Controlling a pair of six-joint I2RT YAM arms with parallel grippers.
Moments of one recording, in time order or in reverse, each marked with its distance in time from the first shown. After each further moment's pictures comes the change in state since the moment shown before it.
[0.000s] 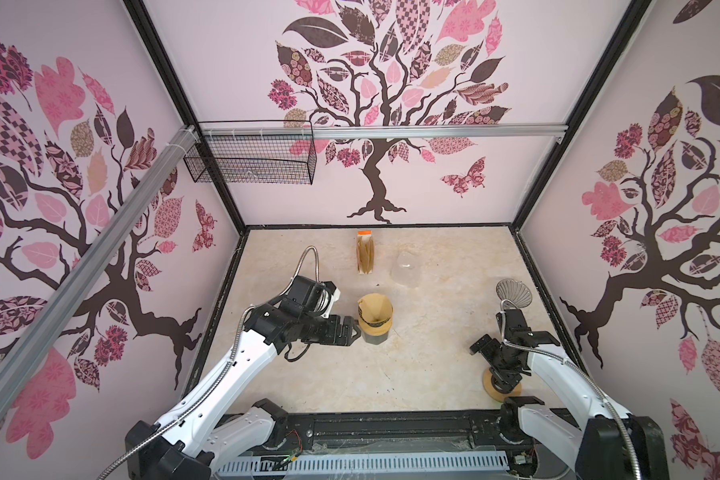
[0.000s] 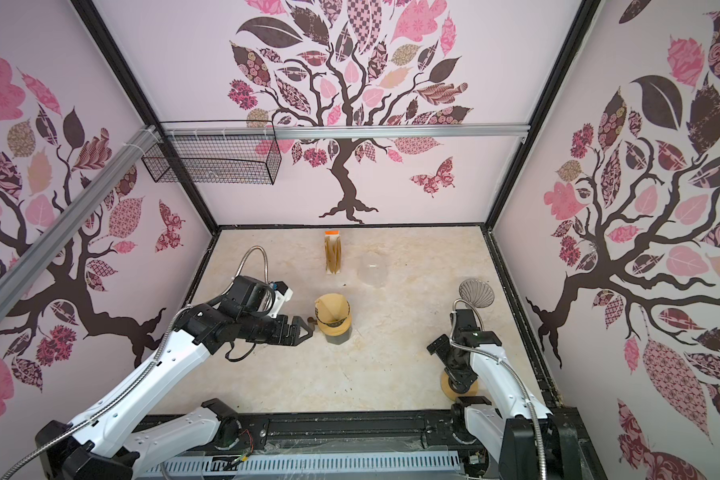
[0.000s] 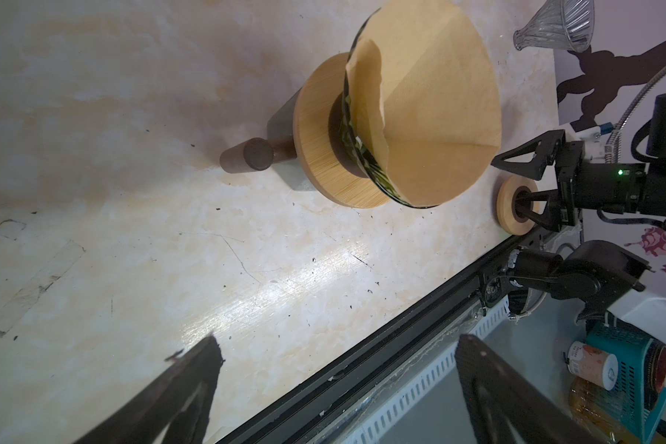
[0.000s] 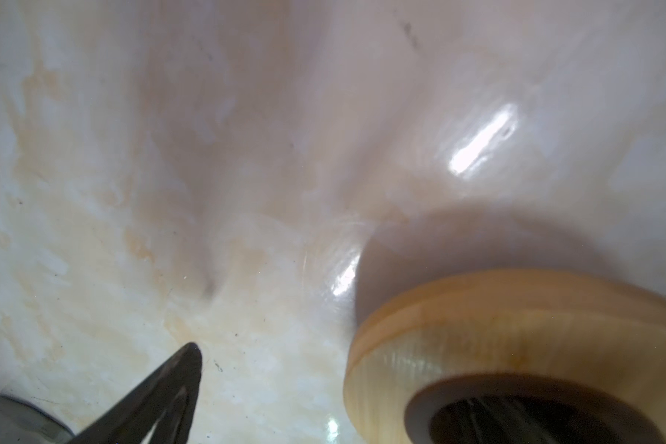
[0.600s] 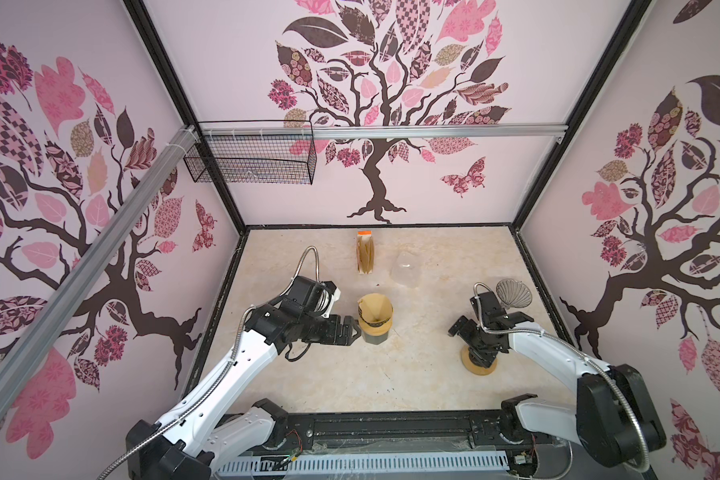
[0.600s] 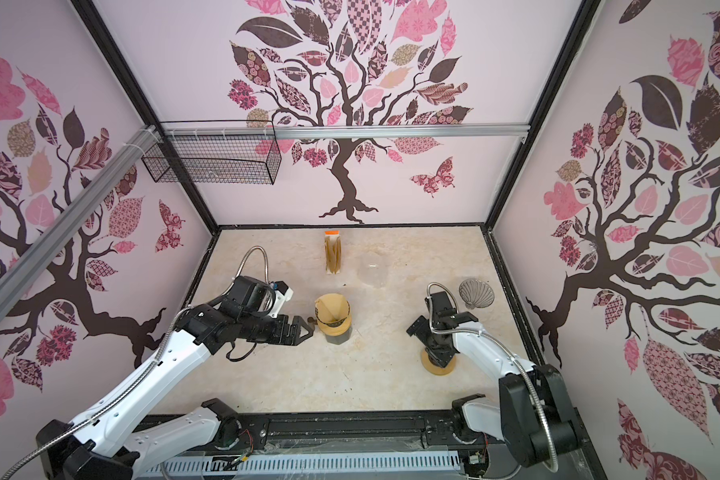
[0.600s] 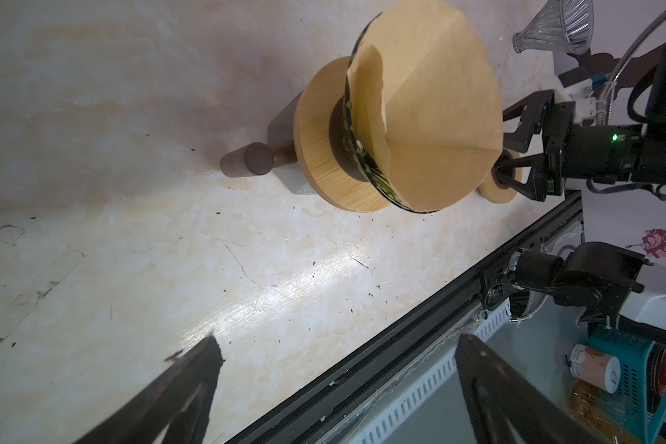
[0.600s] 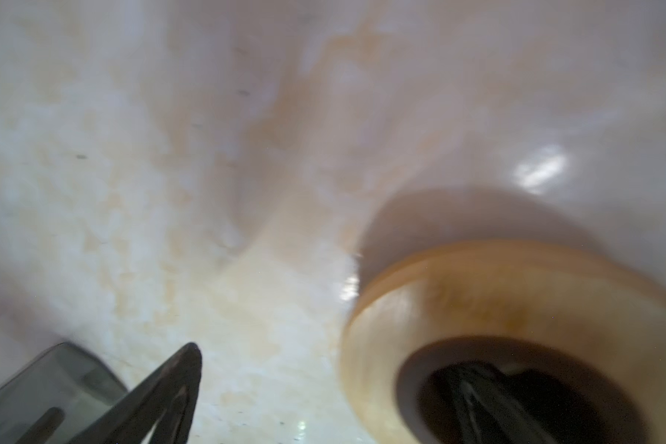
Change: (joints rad) left arm 0.000 0.000 -0.014 0.020 0.000 0.000; right arm 0.246 0.246 0.171 0.246 -0.016 0.058
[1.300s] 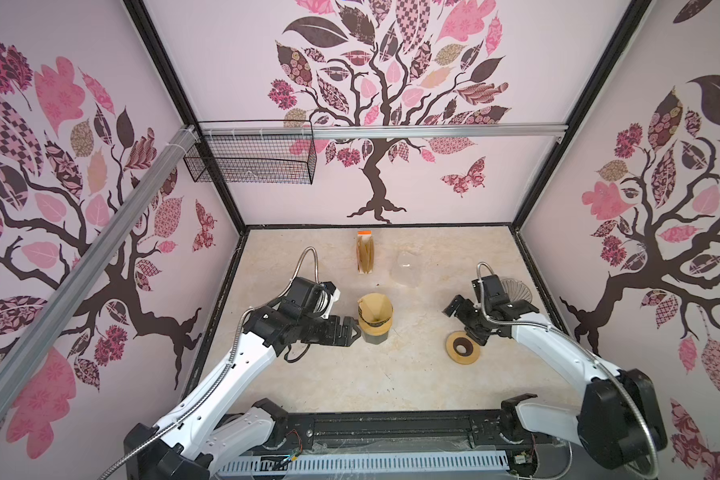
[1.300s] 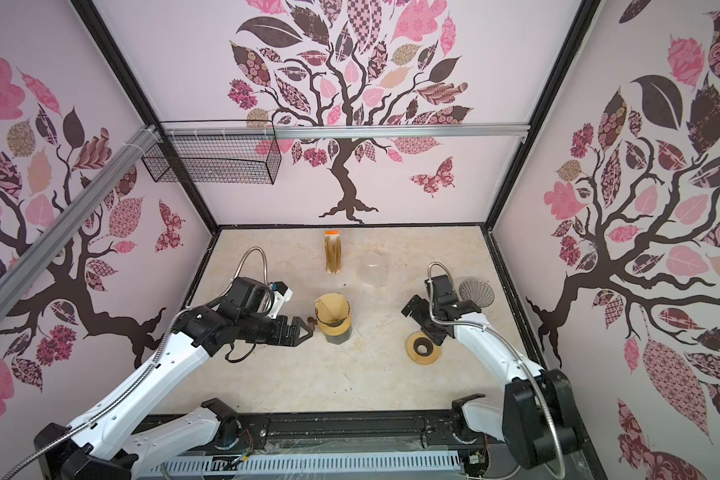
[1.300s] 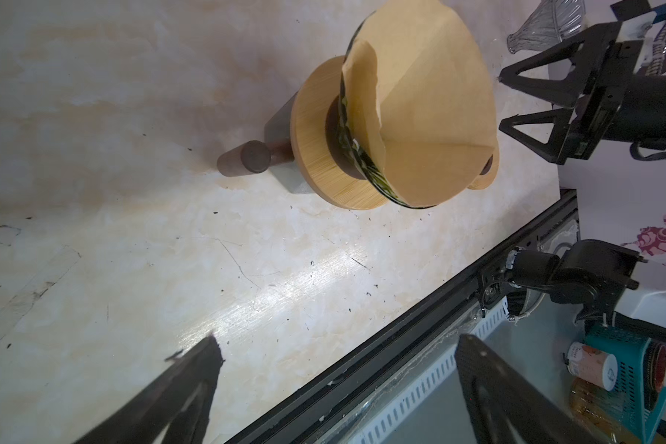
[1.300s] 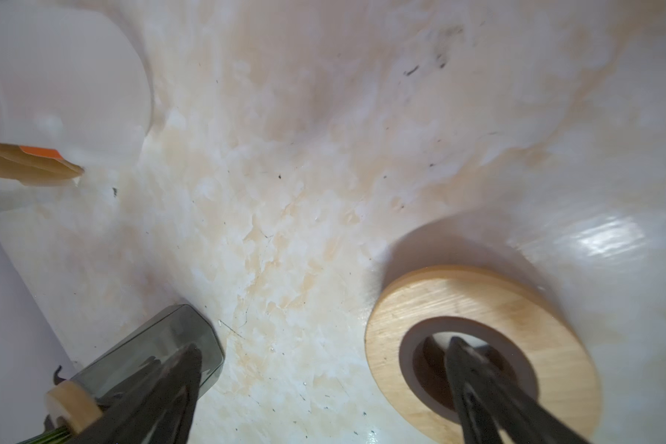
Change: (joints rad) left arm 0.000 -0.027 -0.005 0.002 0.019 -0.002; right arm -0.091 -0.106 0.082 -0.008 -0.041 -0.116
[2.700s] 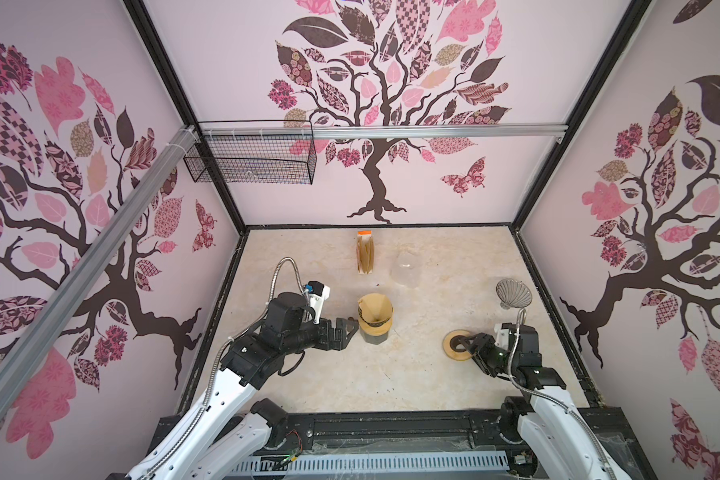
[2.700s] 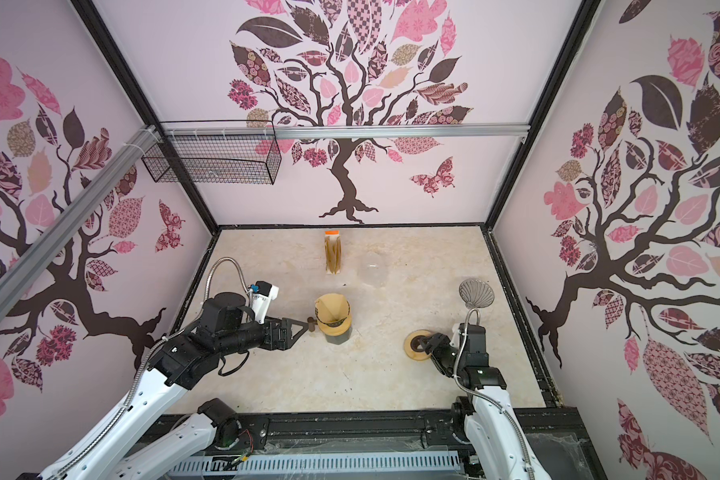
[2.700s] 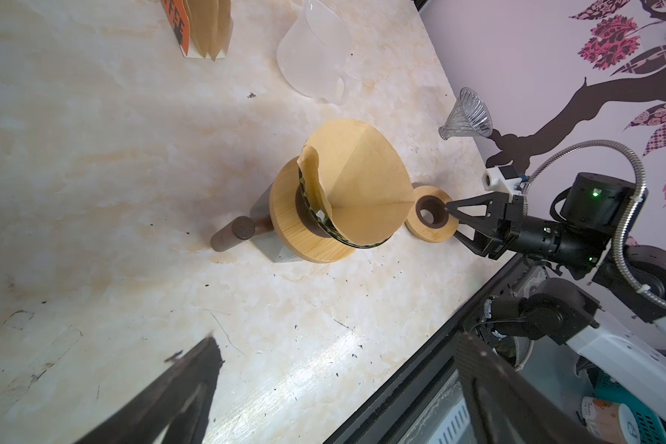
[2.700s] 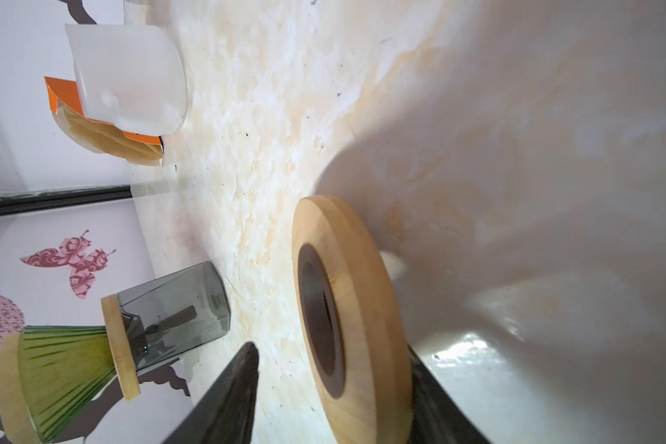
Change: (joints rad) left arm -0.032 -0.247 -0.150 0.241 -0.079 -0.055; right arm -0.214 -0.514 -0.526 0.211 -0.306 -0.021
